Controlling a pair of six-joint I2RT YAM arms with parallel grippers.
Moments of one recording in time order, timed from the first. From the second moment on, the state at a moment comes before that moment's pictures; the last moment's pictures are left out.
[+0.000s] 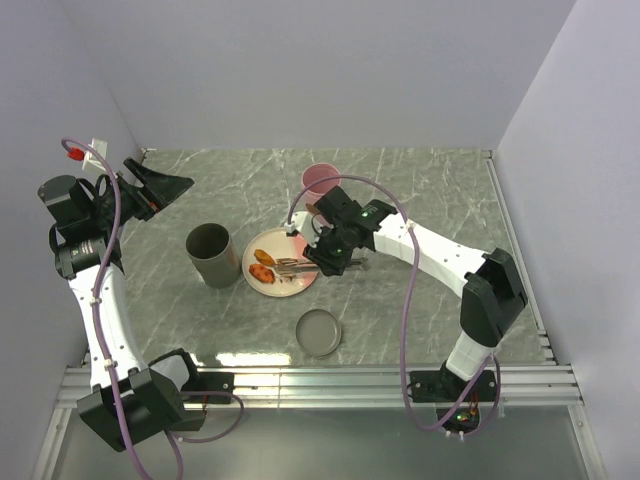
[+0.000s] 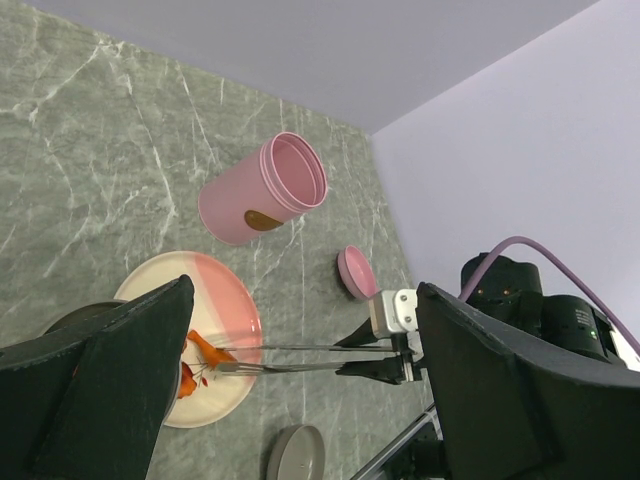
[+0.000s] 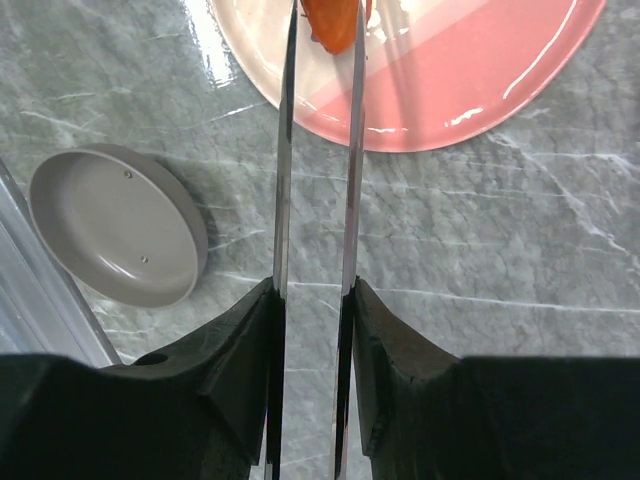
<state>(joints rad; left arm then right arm) 0.47 1.03 1.10 -0.27 1.01 -0.65 0.78 1.69 1.42 -0.83 -0.26 -0.43</state>
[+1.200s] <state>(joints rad) 0.47 1.04 1.10 -0.24 1.01 -0.66 0.78 1.64 1.83 -0.97 -0.38 -0.33</state>
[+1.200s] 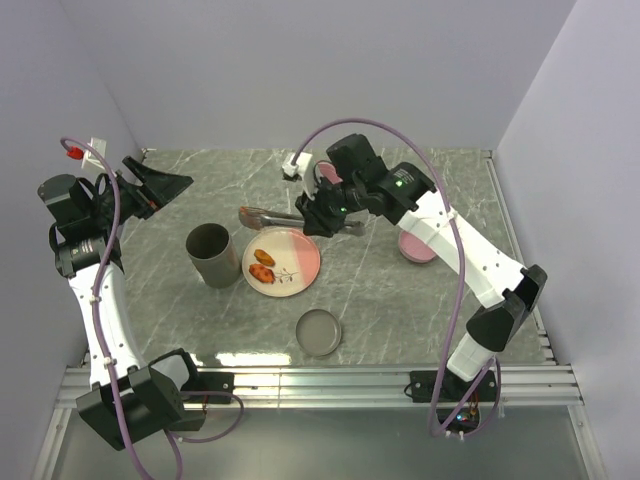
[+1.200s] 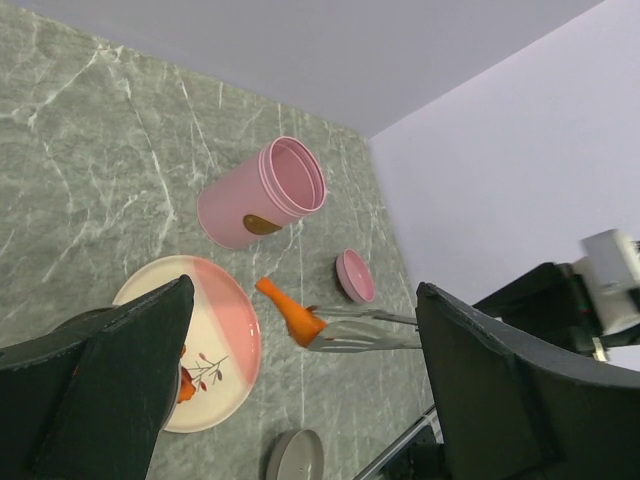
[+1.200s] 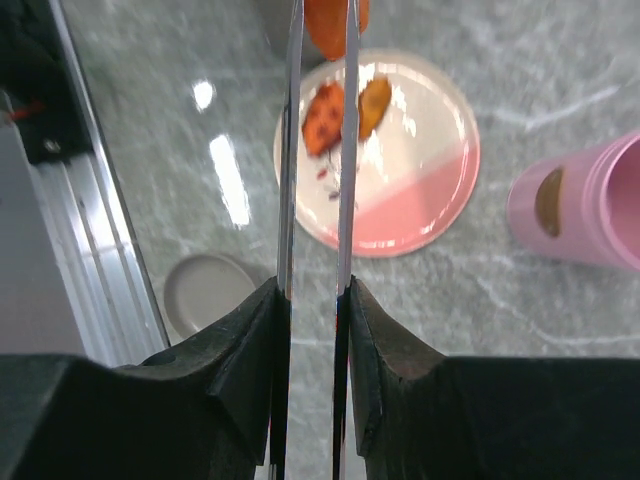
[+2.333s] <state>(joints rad) 0.47 1.06 1.11 -0.24 1.01 -0.67 0.90 1.97 2.10 -0.89 -0.41 -0.22</state>
